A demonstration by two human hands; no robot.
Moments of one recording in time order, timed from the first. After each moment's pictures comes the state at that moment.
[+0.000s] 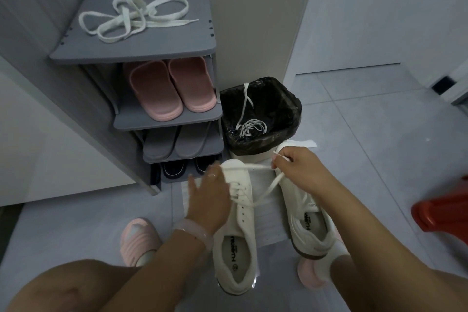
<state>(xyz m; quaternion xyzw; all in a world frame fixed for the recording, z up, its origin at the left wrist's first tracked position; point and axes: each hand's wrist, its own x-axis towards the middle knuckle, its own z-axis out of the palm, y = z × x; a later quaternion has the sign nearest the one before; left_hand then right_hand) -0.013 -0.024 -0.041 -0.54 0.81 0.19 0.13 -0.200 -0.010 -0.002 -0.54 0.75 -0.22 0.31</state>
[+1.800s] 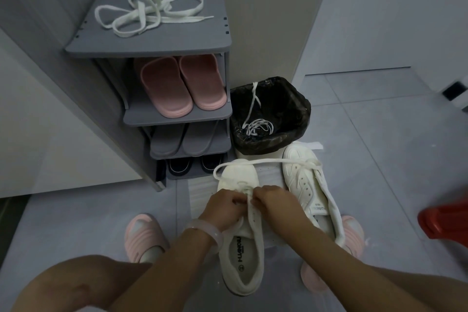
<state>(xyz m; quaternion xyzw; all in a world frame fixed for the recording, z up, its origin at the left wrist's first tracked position) -0.012 -0.021 -0.068 -0.53 0.67 0.51 -0.06 -0.145 0.017 -0.053 -0.70 0.68 -0.01 0.21</state>
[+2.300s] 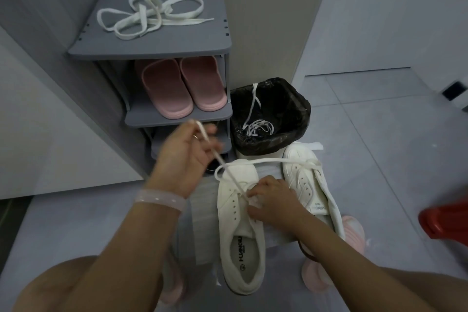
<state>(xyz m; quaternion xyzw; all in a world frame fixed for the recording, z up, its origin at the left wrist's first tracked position) 0.014 -0.070 0.033 -0.37 0.20 0.77 -0.49 -0.146 0.011 -0.047 -0.64 0.70 0.02 0.32</state>
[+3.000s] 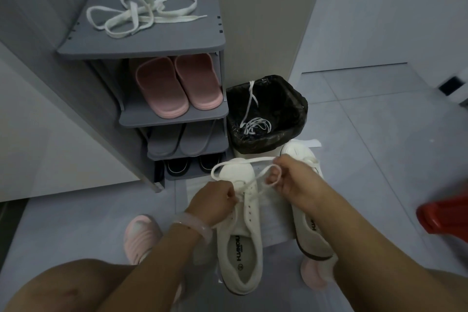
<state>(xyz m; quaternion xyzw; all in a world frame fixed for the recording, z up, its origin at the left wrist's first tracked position) 0.000 -0.036 -0.051 -0.52 0.78 0.35 0.05 -0.171 -0.009 -0.017 -0.11 0.60 -0.49 0.62</state>
